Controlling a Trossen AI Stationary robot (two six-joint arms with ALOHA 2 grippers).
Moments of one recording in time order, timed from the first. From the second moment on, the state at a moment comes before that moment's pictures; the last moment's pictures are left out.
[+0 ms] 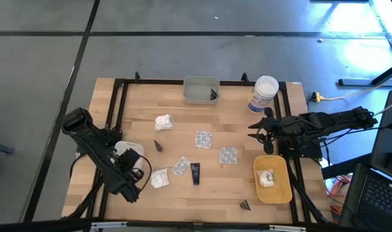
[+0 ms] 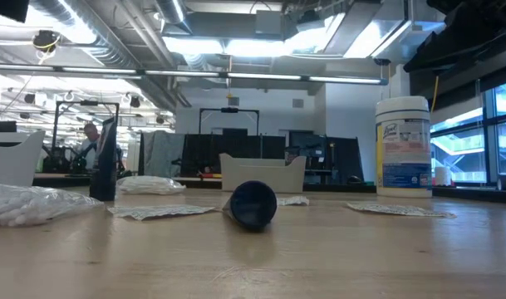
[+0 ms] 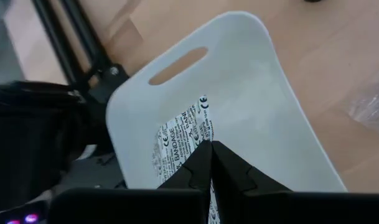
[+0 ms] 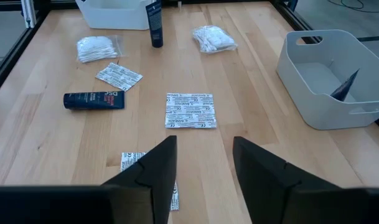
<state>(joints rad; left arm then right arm) -0.88 1.63 1.09 -1.52 -0.26 -1.85 0.24 0.56 0.57 -0.56 0.30 0.18</state>
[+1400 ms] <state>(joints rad) -0.77 1.58 1.11 -1.48 -0.46 -1.61 0.24 0.56 0.57 -0.56 0.30 0.18</state>
